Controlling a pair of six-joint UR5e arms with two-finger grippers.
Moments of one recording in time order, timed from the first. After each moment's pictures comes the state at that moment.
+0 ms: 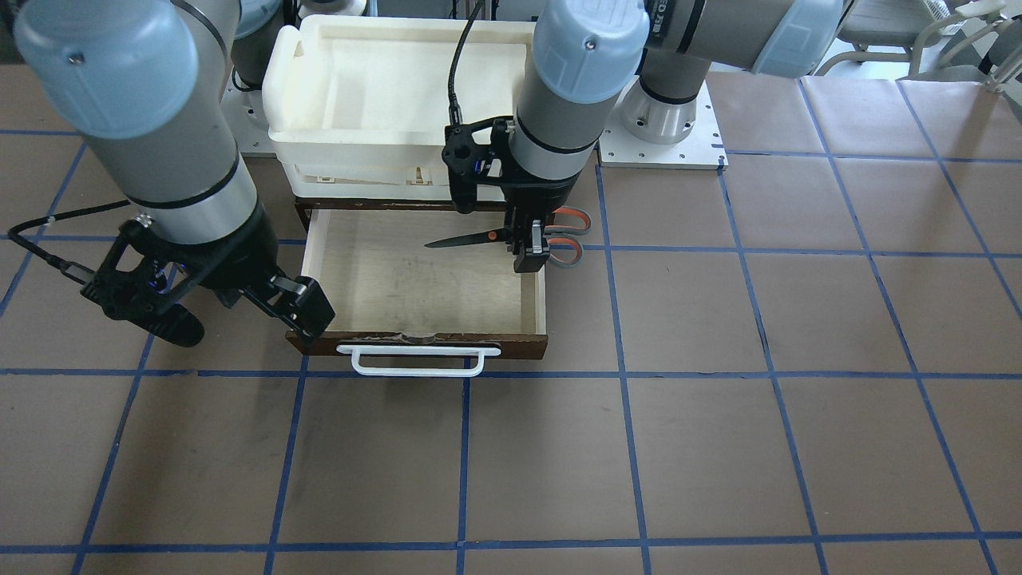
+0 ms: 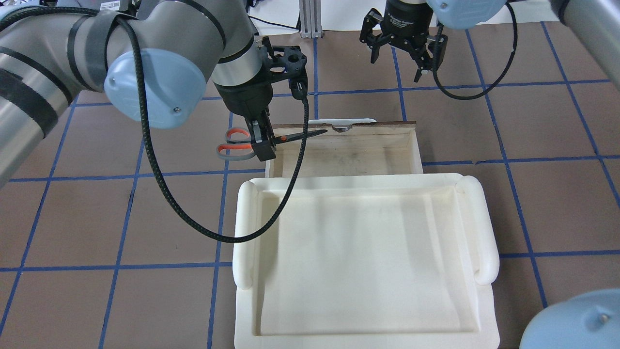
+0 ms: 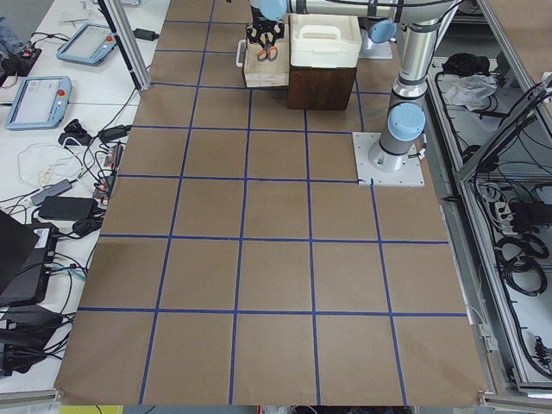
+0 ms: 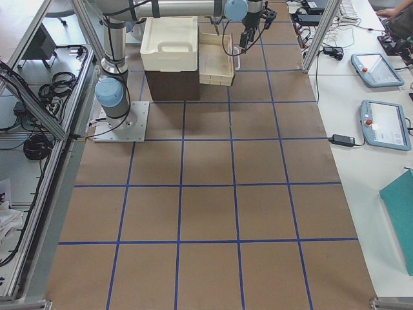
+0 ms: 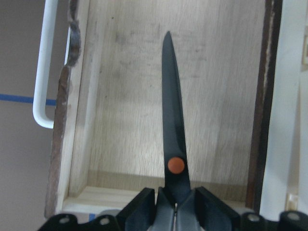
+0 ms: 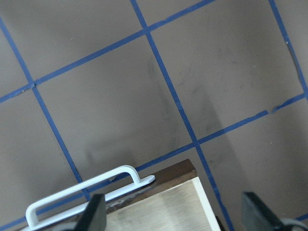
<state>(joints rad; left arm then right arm) -1.88 -1.79 -1.52 -1.49 1.42 1.16 1.65 -1.31 1.32 -1.63 -1.59 0.45</state>
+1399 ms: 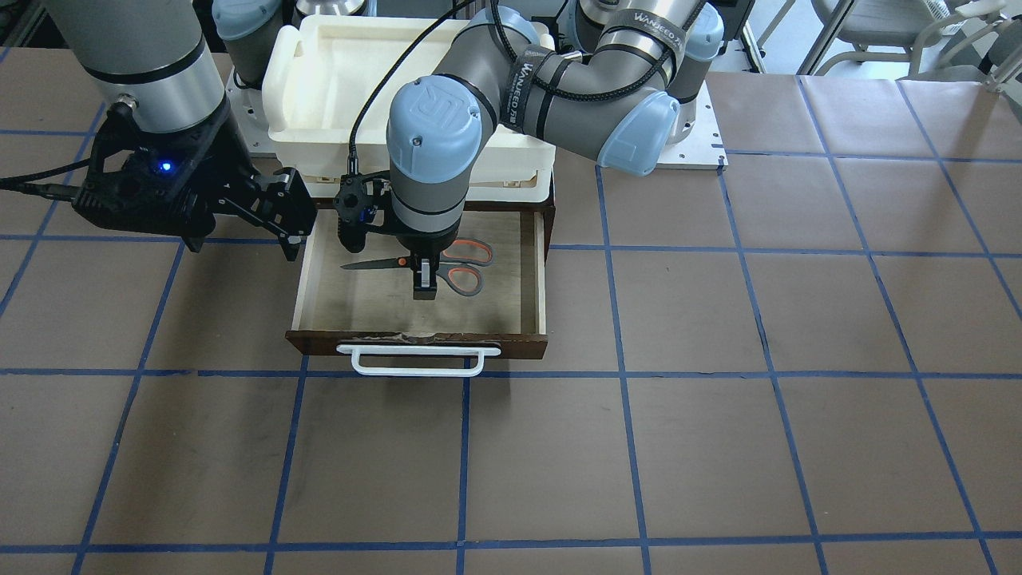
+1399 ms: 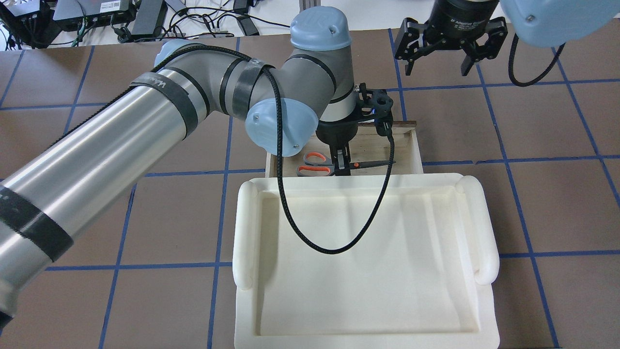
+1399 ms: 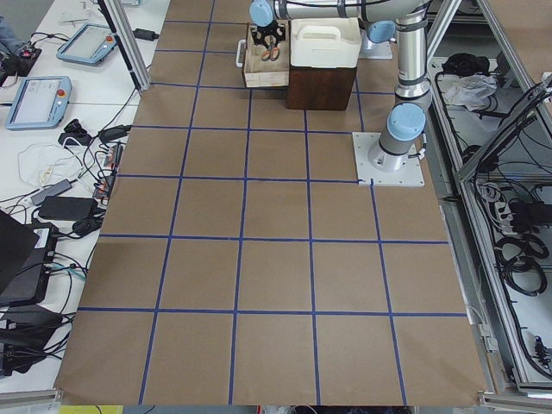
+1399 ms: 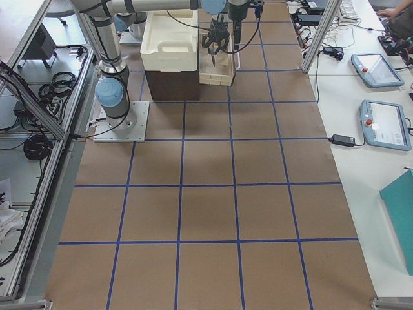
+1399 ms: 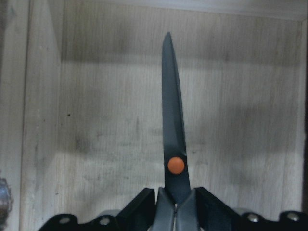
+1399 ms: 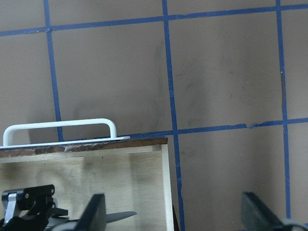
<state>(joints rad) -2.04 -1.97 -1.49 -1.36 1.39 1.05 1.63 -1.45 1.42 -1.63 -1.59 0.14</state>
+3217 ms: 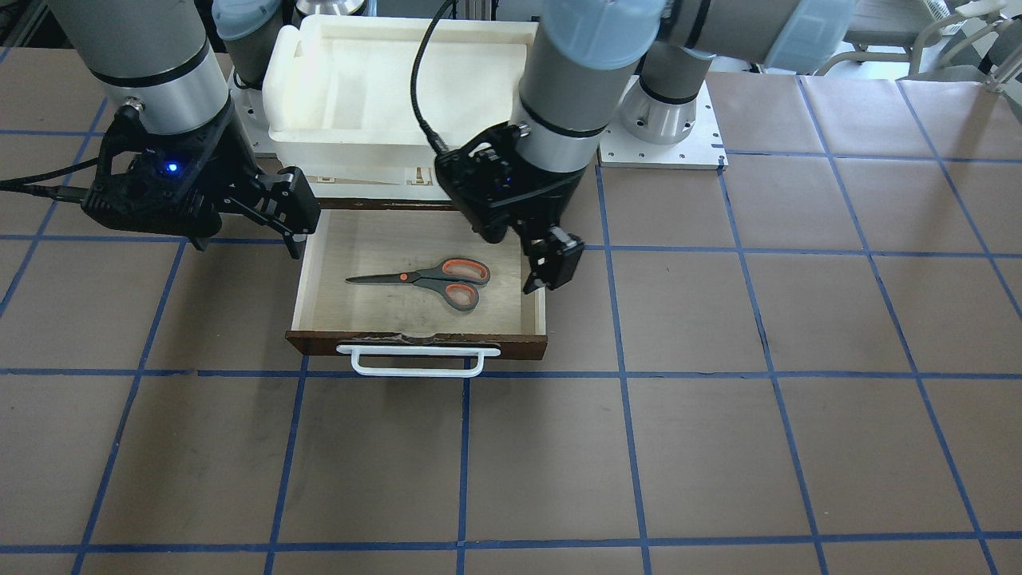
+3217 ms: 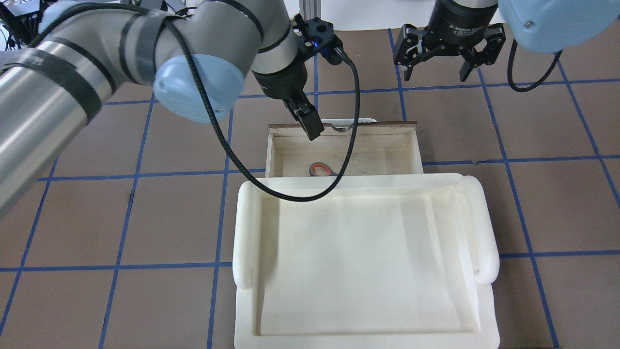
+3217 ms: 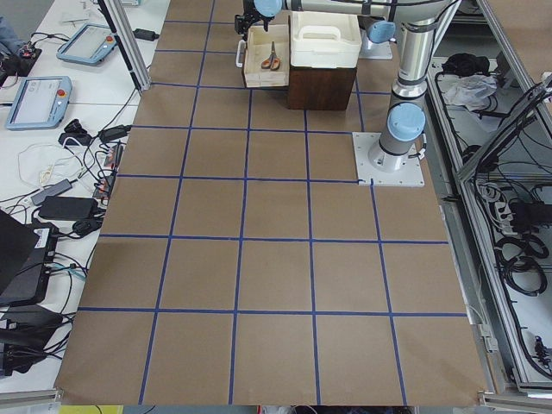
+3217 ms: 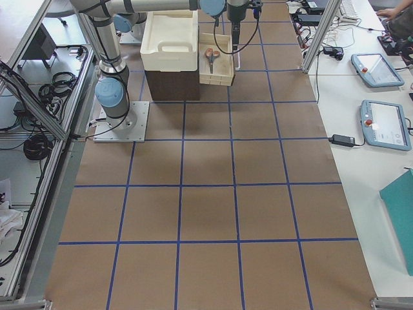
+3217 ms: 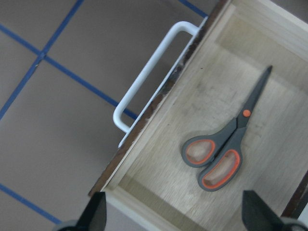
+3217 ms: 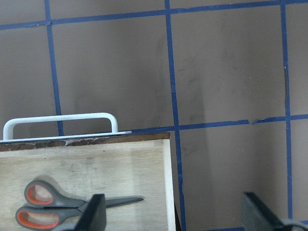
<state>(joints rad) -1.82 -1.75 -1.48 -1.38 1.41 0.61 1.64 -1.45 1.44 -1.62 -1.59 0.14</state>
